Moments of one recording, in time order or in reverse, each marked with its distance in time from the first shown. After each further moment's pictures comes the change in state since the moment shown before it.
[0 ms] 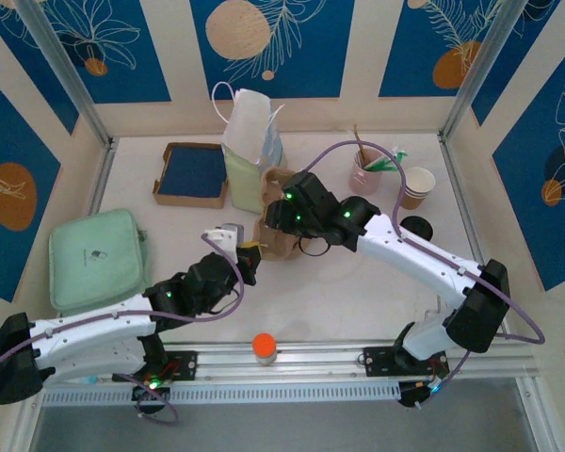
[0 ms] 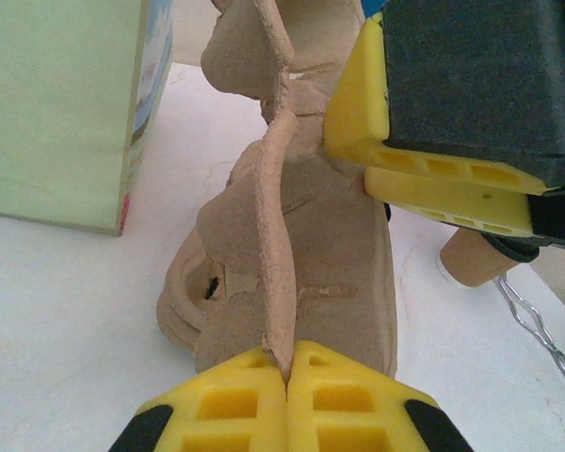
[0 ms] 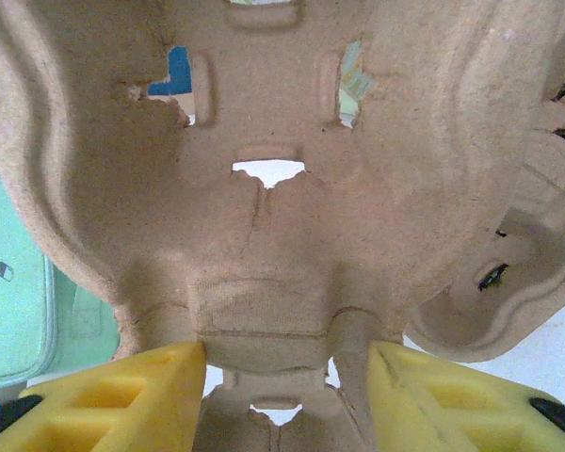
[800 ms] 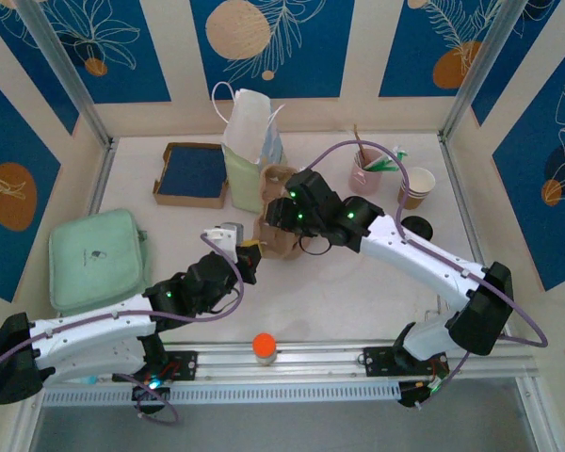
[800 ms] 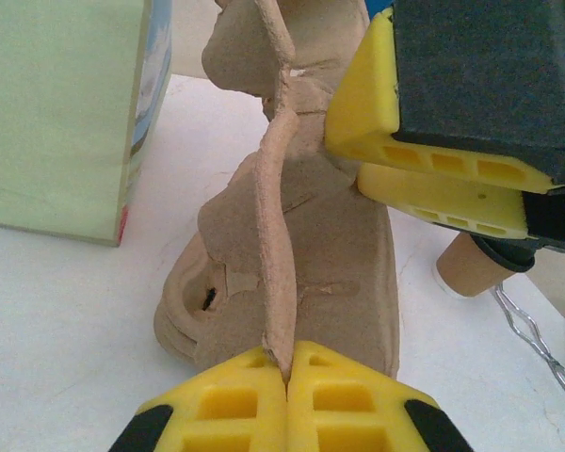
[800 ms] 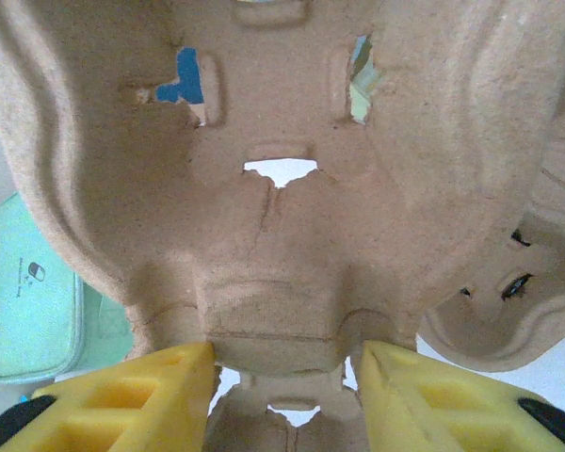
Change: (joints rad) left arm -0.001 0.000 0.000 0.021 -0.012 0.008; right arm -0.011 -0.020 -0.018 0.046 -0.031 0.000
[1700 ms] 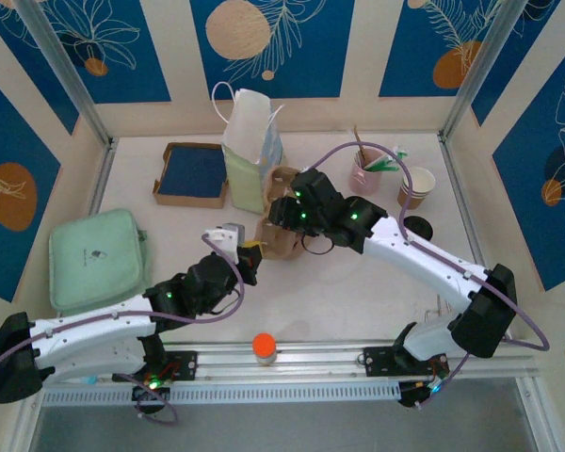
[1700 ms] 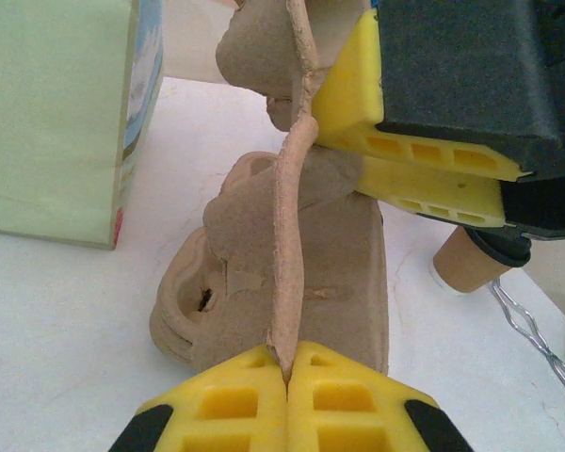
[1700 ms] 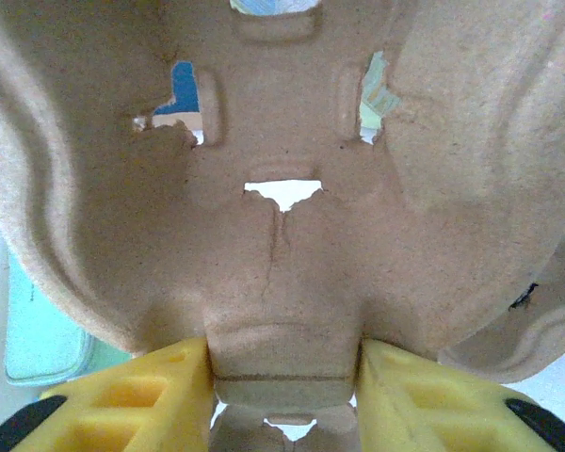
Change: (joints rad) left arm -0.009 0.000 0.000 0.007 0.000 0.018; right arm -0.021 -0.020 -0.042 0.050 -0.027 -0.005
